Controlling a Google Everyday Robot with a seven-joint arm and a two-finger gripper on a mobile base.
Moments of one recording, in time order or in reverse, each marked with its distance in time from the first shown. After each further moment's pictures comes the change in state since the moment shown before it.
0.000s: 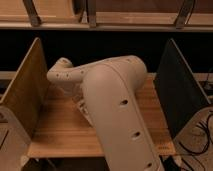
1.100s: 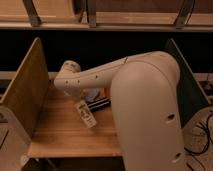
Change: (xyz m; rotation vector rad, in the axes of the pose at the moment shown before) arm 0.013 0.001 -0.036 -0.044 -0.230 0.104
